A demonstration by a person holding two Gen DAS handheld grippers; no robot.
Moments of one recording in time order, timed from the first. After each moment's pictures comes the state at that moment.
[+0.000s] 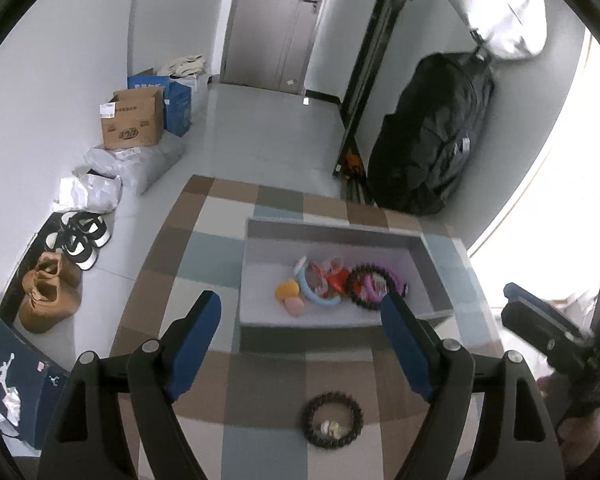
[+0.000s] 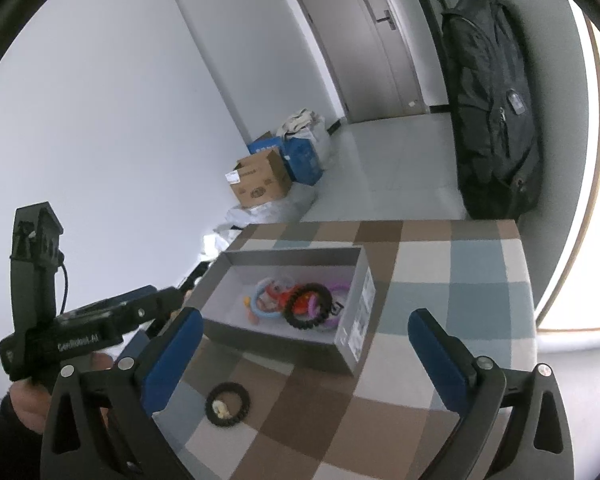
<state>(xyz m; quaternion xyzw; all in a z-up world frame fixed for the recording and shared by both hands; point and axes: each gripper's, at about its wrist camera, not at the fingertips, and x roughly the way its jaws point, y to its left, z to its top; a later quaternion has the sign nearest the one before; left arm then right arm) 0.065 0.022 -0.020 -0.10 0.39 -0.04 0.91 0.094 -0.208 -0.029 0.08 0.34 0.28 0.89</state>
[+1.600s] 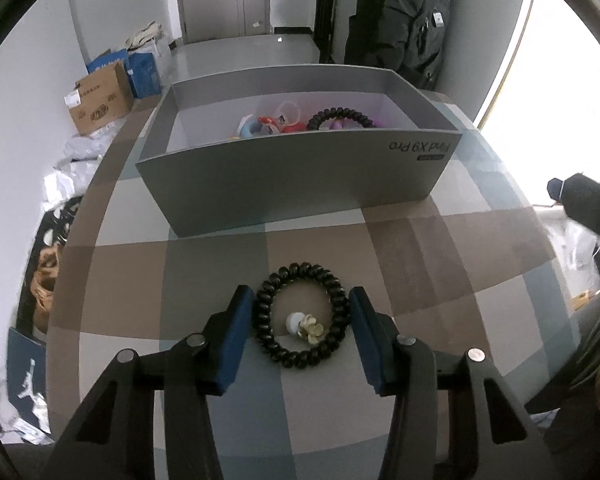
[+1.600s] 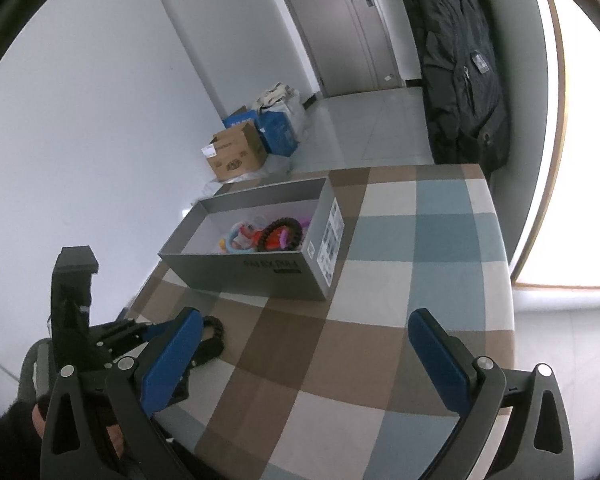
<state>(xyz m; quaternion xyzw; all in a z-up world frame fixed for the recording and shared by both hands) 0.039 -0.024 -0.077 -0.01 0.49 -0.08 0.87 0.067 -0.226 -0.055 0.08 0.39 0.24 0.89</state>
